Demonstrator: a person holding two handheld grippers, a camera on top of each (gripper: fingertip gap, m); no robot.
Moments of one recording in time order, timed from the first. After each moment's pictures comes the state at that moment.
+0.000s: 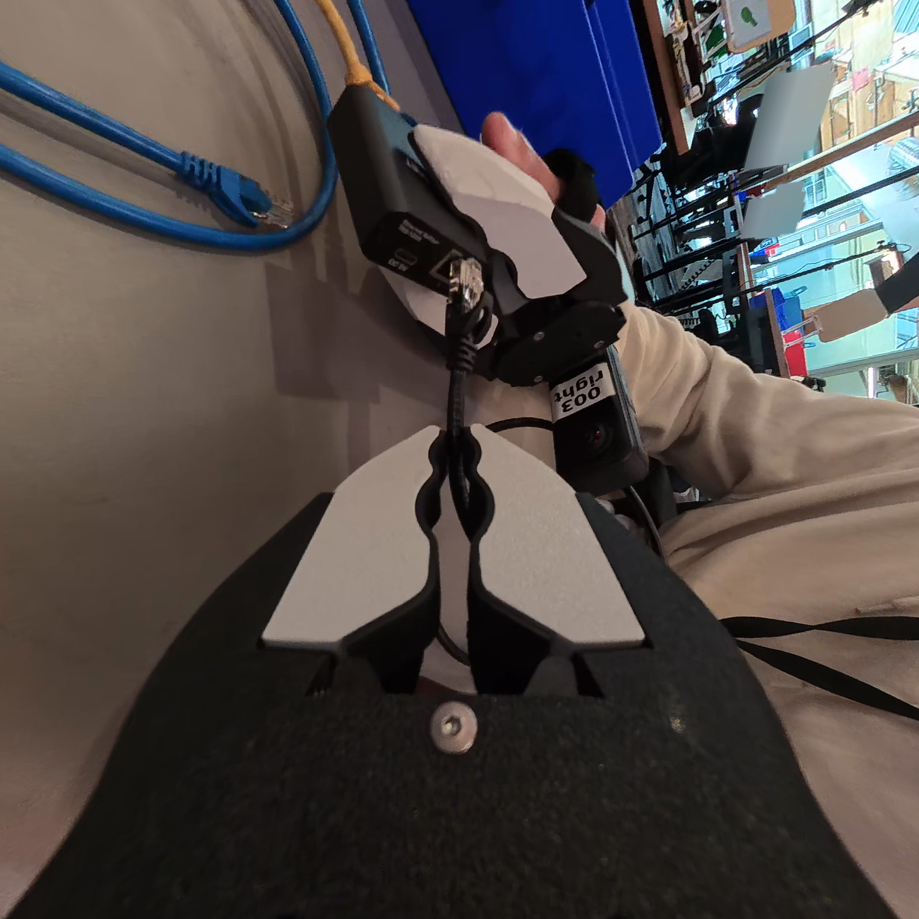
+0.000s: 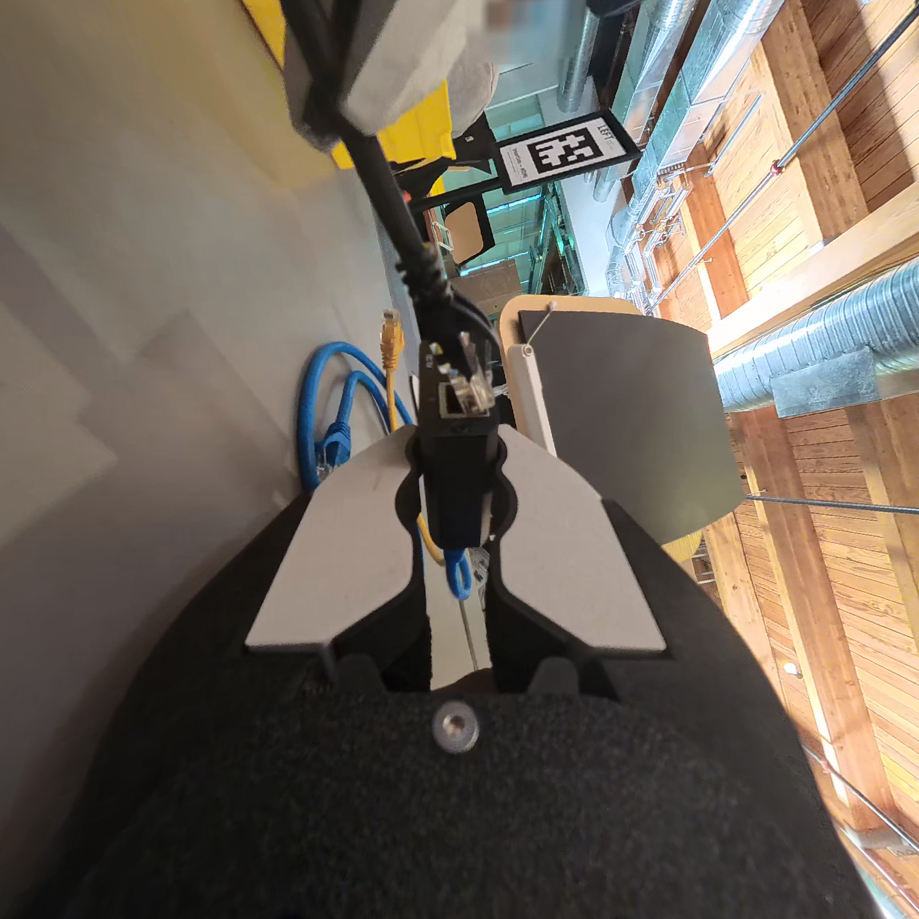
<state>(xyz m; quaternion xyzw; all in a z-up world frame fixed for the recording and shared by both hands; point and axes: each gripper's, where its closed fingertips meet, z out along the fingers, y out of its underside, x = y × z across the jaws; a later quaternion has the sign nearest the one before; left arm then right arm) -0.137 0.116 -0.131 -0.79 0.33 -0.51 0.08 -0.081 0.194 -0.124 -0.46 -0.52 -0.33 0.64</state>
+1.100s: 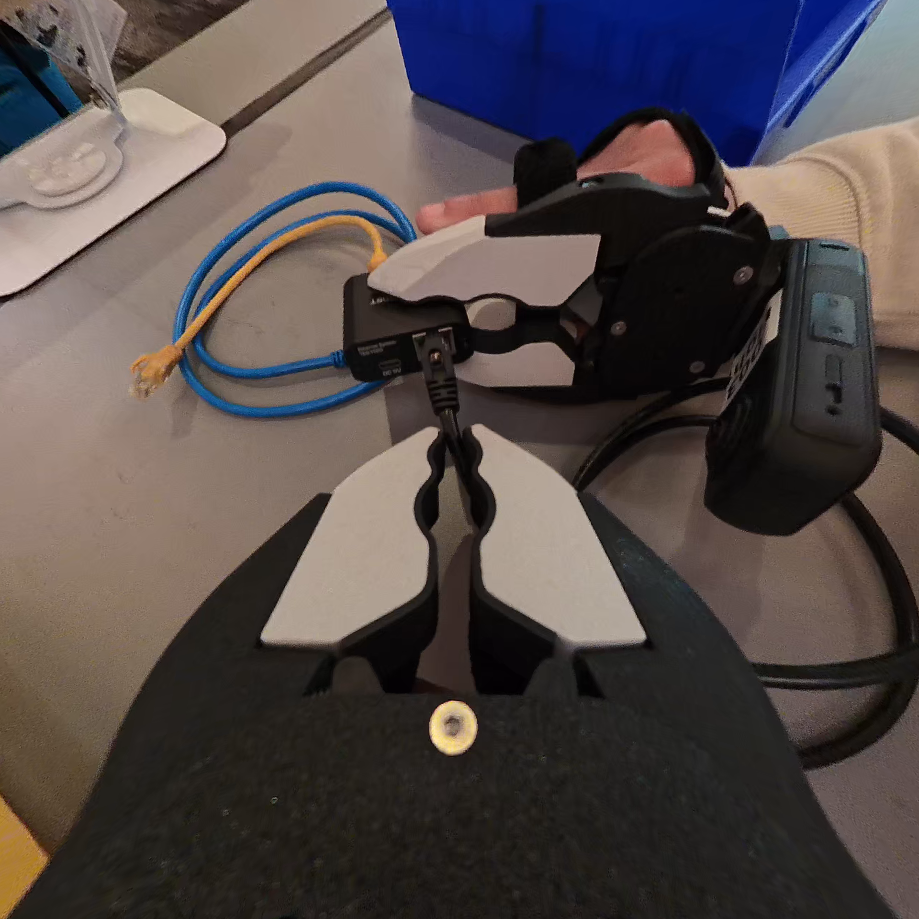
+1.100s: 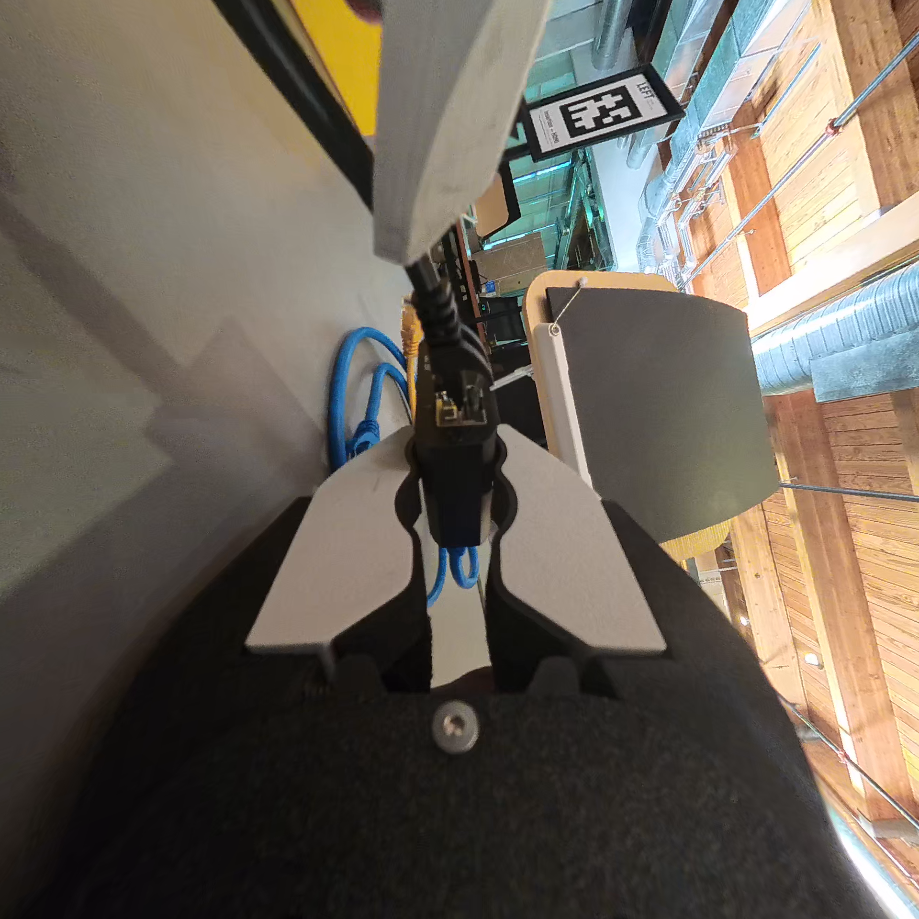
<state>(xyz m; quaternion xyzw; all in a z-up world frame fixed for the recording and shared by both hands) -0.118 0.133 -0.136 -0.73 0.51 -0.22 0.41 -0.076 0.199 -0.135 -0.49 -0.52 -0.33 0.62</state>
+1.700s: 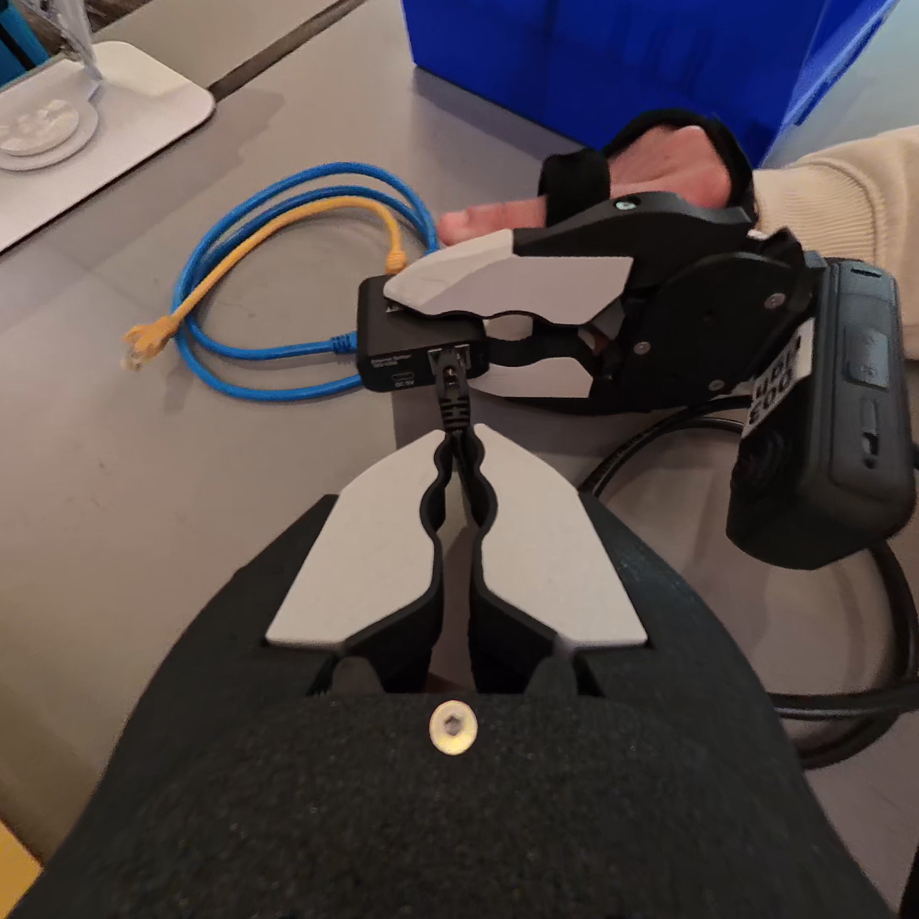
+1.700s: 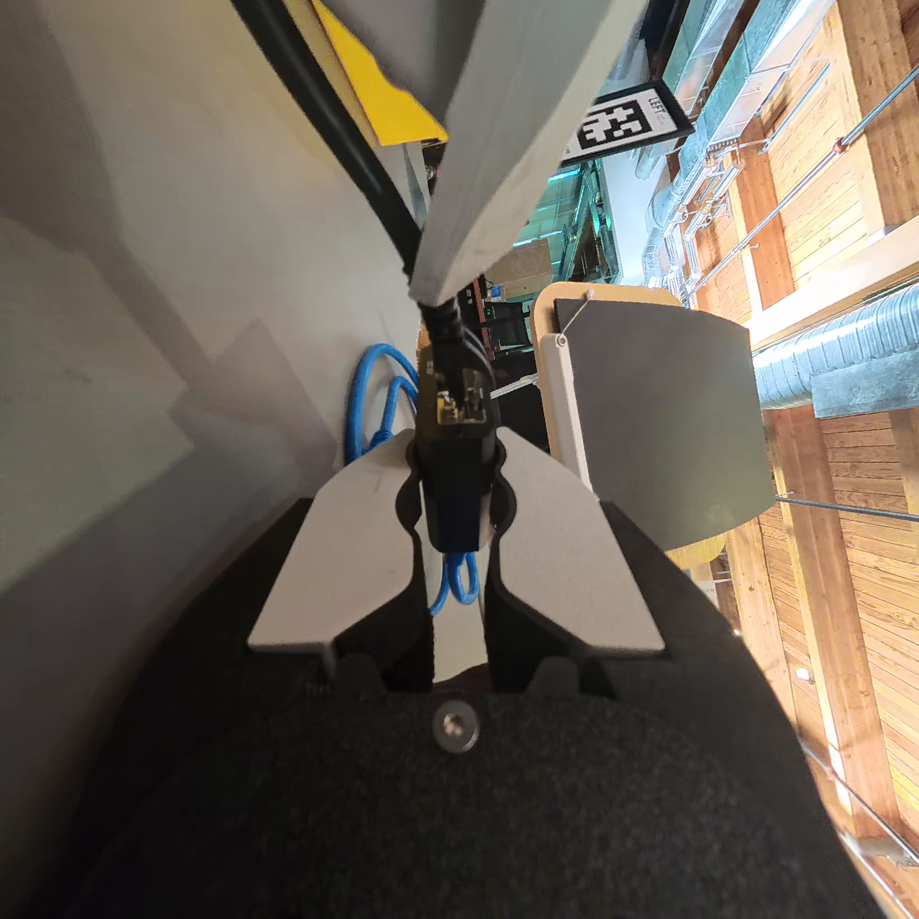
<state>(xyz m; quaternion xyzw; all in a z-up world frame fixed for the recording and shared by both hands) -0.117 0.137 -0.139 -0.74 0.50 -0.23 0.38 -0.081 0.193 -0.139 -0.48 -0.54 -0.33 0.61</state>
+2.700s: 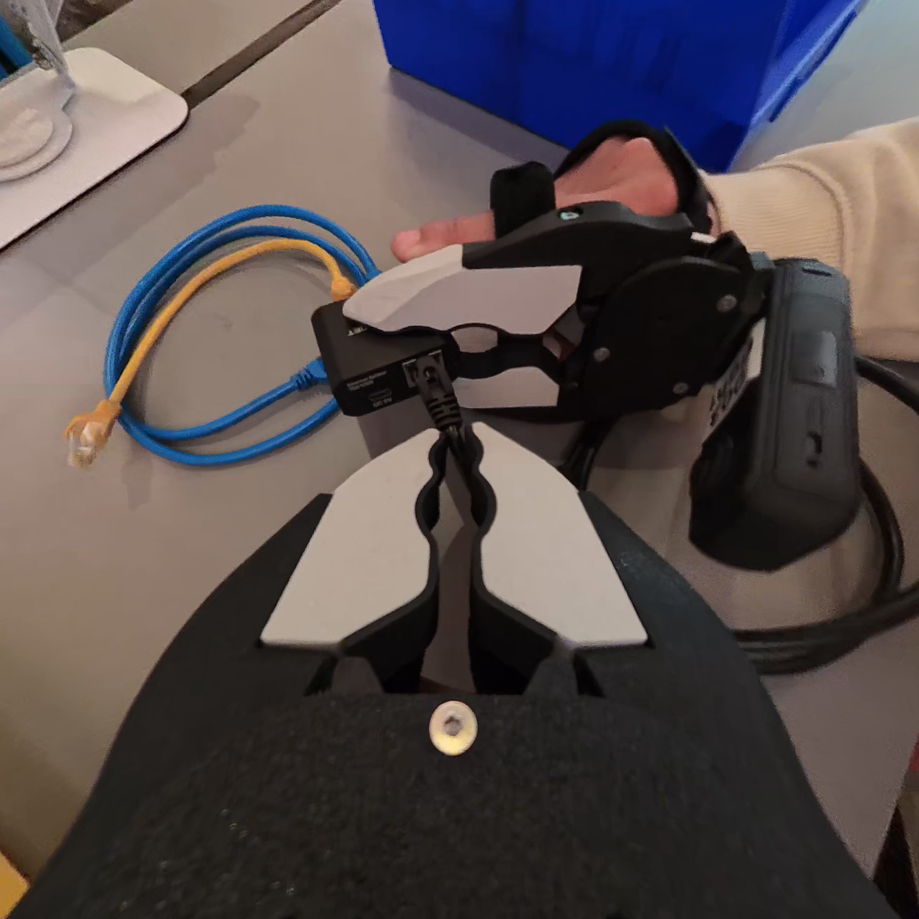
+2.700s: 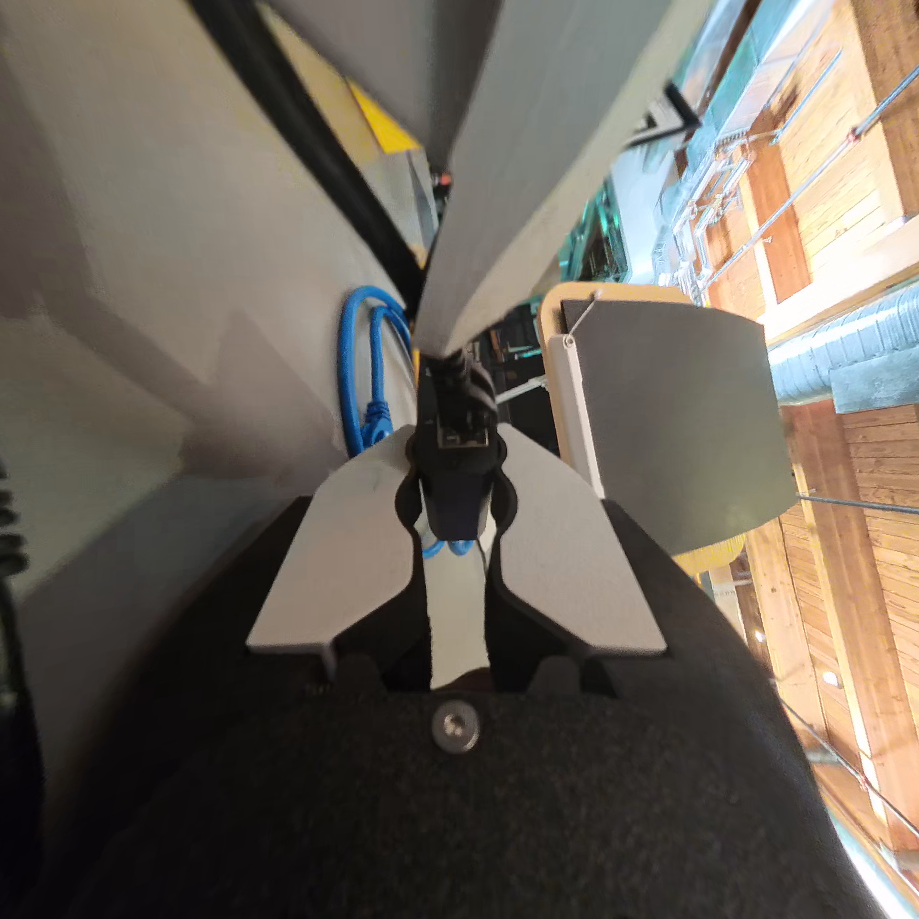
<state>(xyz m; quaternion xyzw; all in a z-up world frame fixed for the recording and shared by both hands) -0.109 0.126 -0.138 -0.74 0.51 -0.23 0.38 -0.084 0.193 -0.140 -0.49 -0.54 -0.31 0.61</state>
